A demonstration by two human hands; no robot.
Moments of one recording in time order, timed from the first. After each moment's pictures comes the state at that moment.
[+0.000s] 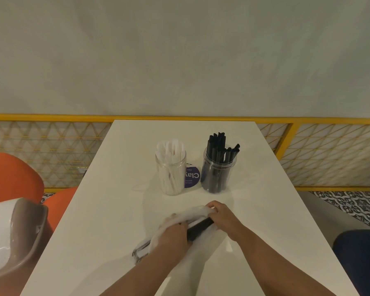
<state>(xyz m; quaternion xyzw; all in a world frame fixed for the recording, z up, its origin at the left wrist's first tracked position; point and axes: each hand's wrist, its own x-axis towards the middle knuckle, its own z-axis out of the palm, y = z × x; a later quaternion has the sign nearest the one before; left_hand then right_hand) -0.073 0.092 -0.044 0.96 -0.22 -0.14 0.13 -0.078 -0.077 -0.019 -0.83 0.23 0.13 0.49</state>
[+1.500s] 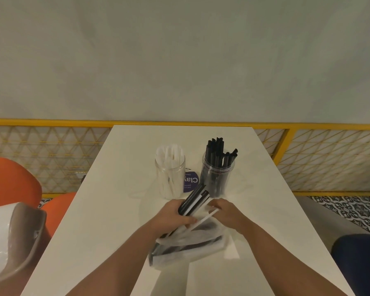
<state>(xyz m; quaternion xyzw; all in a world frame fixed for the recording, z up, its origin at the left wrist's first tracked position) -0.032 0.095 0.028 0.82 -0.19 -0.30 0.46 -0.072 -0.098 0.006 -0.90 0.13 0.11 0.39</state>
